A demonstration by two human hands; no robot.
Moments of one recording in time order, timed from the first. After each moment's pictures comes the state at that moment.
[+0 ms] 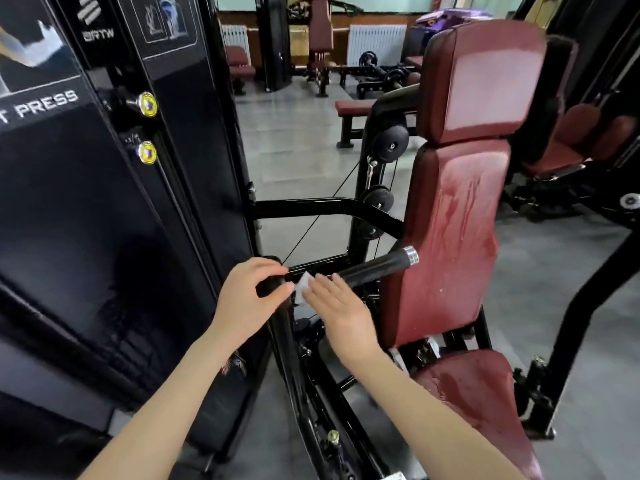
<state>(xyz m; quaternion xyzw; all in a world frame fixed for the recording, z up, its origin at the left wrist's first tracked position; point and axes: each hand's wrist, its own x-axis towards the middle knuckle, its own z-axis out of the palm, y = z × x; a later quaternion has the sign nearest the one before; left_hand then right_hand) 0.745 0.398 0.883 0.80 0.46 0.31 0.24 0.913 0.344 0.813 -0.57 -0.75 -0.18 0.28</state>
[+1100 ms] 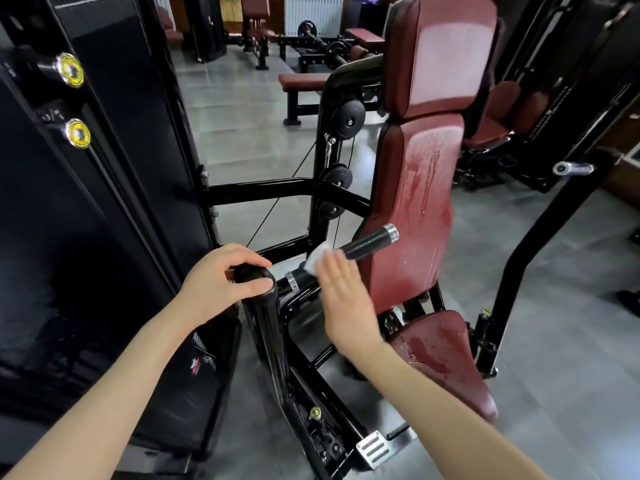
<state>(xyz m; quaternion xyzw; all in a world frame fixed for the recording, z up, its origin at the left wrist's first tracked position) 0.726 0.441 0.887 0.82 0.35 0.22 0.40 0.918 0.332 0.801 -0.72 -0.64 -0.16 0.20</state>
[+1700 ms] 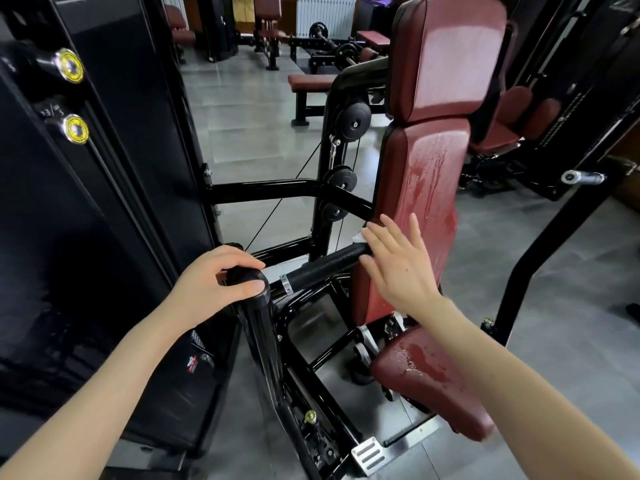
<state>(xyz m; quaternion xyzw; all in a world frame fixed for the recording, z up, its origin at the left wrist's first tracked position) 0.725 0.433 0.890 0.82 0.36 0.22 0.40 1.015 0.327 0.865 -0.72 -0.66 -0.19 0.09</state>
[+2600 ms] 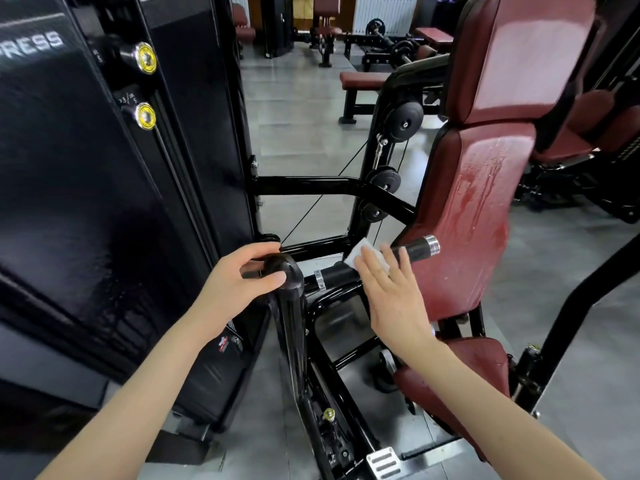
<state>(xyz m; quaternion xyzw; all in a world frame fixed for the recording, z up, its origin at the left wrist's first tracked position) 0.719 0.407 0.889 0.66 0.45 0.32 0.51 0.955 0.327 0.834 -0.67 -0.71 -0.17 0.14</state>
